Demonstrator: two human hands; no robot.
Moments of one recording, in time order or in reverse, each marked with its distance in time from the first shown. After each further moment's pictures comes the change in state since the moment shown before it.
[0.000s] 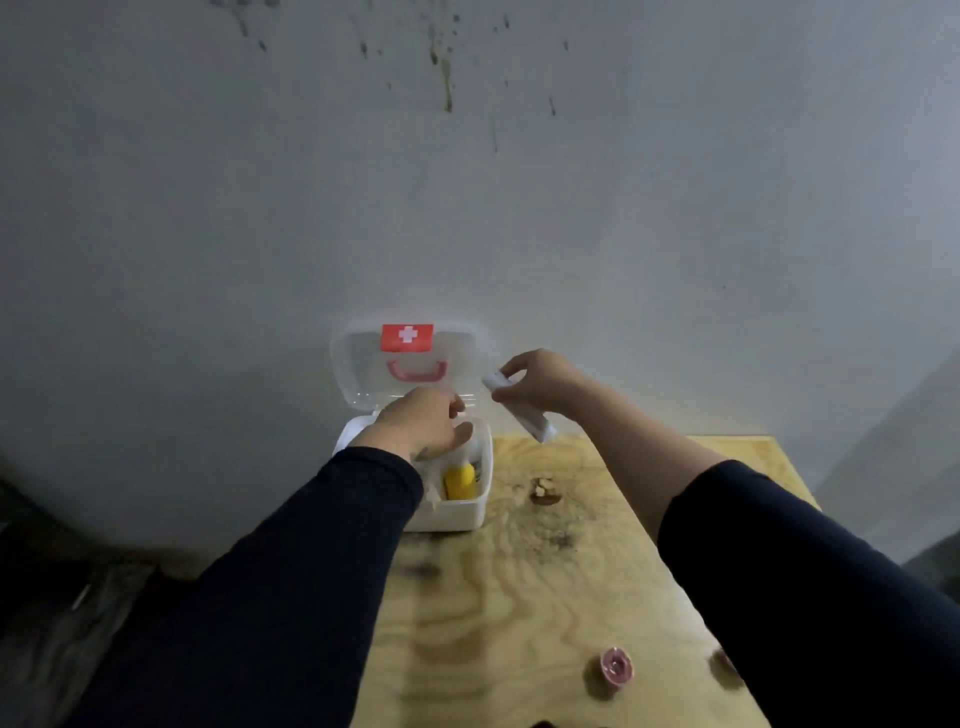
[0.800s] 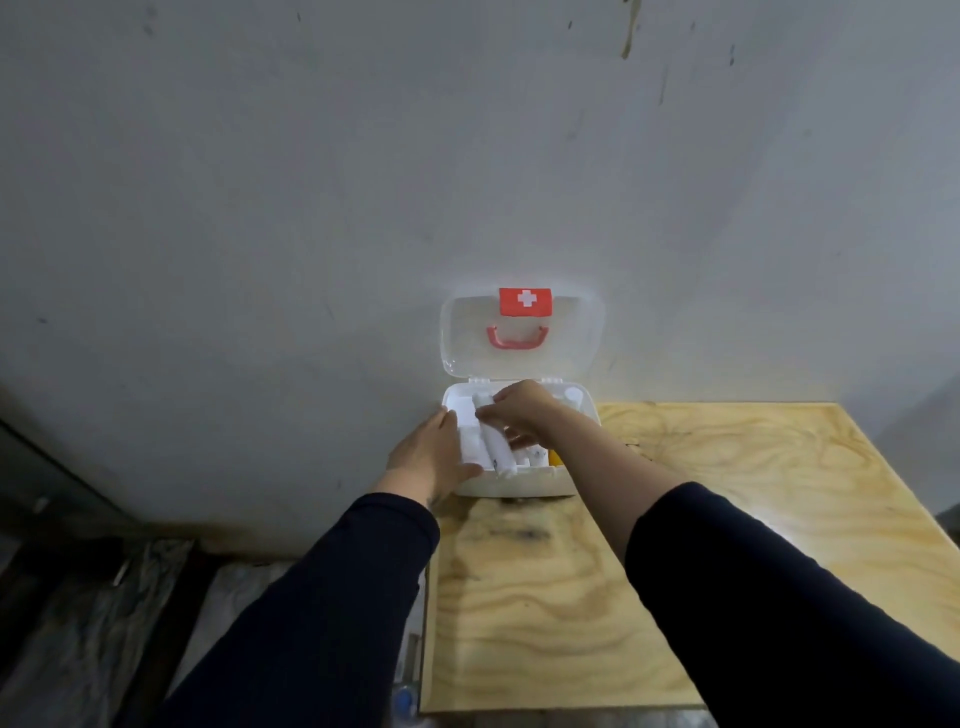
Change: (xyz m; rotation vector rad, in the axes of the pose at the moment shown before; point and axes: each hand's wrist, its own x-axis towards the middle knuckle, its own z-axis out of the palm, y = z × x) left_hand -0.038 -0.156 0.018 0.056 -0.071 -0.021; right_hand 0.014 -0.102 0.156 0.232 -0.146 0.361
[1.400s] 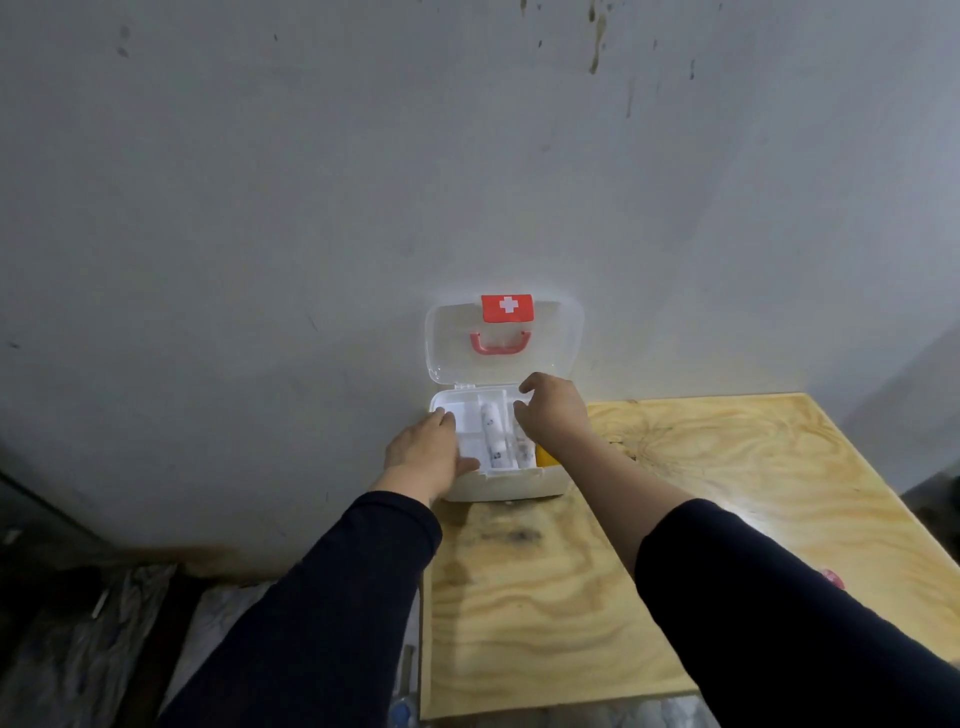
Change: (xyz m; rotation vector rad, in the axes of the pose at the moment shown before) left_hand -0.002 0.014 -0.011 0.140 0.063 0.082; right_hand -0.006 0.034 -0.018 -0.179 0.429 -0.175
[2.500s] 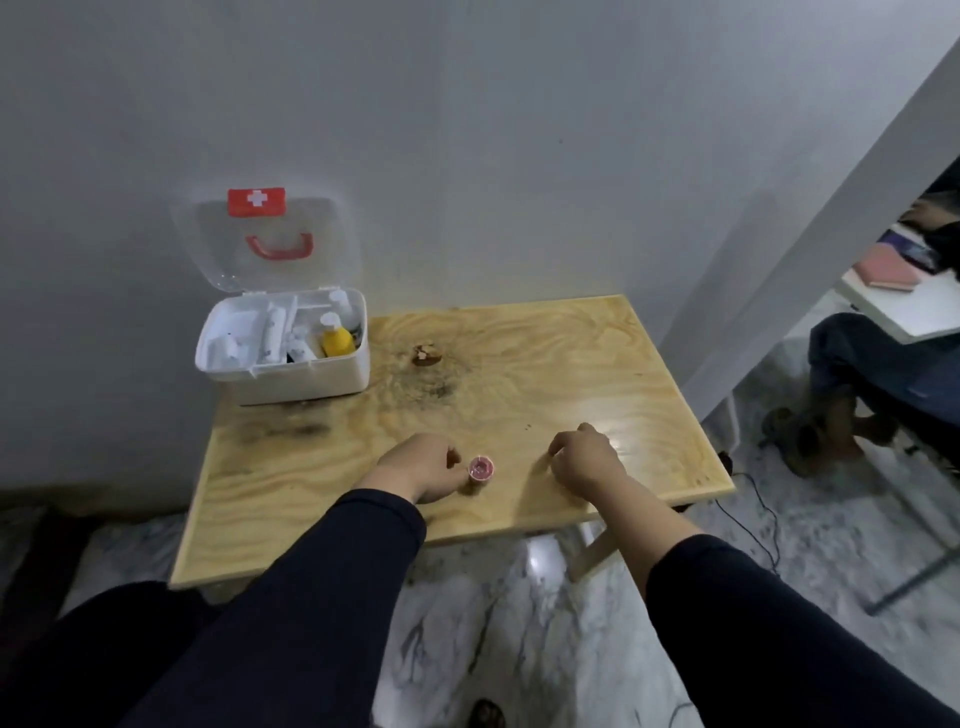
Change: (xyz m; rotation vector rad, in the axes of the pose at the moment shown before) left_hand -0.066 0.249 0.138 -0.214 -0.360 0.017; right_hand -0.112 0.347 -0.091 -0.282 -0.203 0.172
